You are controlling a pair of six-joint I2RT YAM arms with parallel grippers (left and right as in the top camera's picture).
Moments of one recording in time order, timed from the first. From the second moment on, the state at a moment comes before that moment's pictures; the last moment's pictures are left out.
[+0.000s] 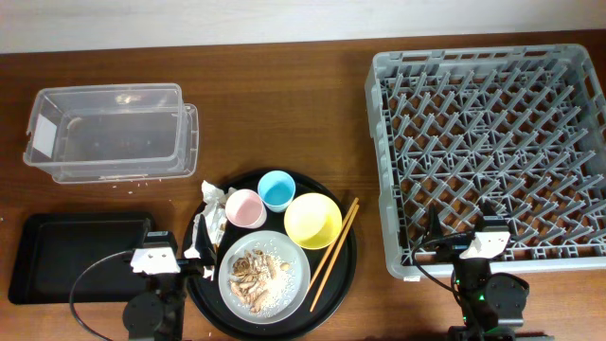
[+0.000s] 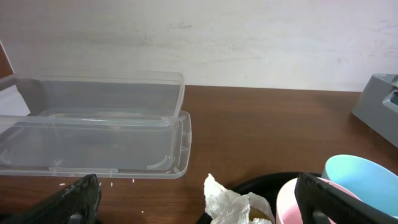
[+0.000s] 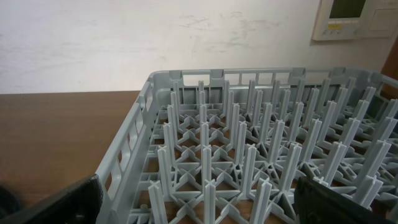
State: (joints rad) left arm 0.02 0.02 0.01 -0.08 0.01 -0.05; right arm -0.06 0.01 0.01 -0.07 -0.04 0.03
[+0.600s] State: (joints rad) left arm 0.02 0.02 0.01 -0.06 0.17 -0.08; right arm -0.06 0.01 0.01 -0.07 -0.04 0.03
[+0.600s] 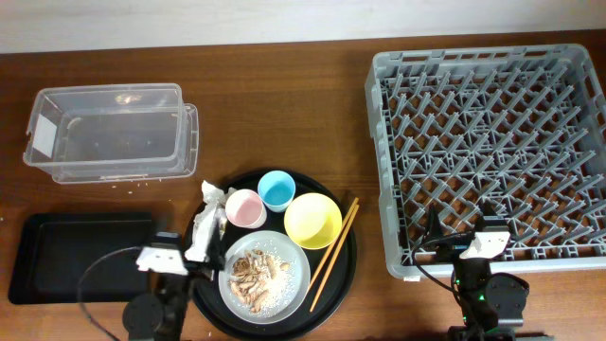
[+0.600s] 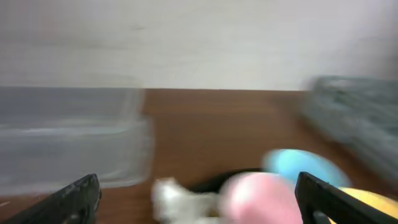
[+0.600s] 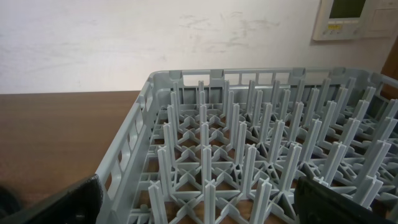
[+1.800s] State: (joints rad) left arm 0.02 1.02 0.98 -0.98 0.24 -0.08; right arm -0.06 0.01 0.01 -0.07 -0.04 0.03
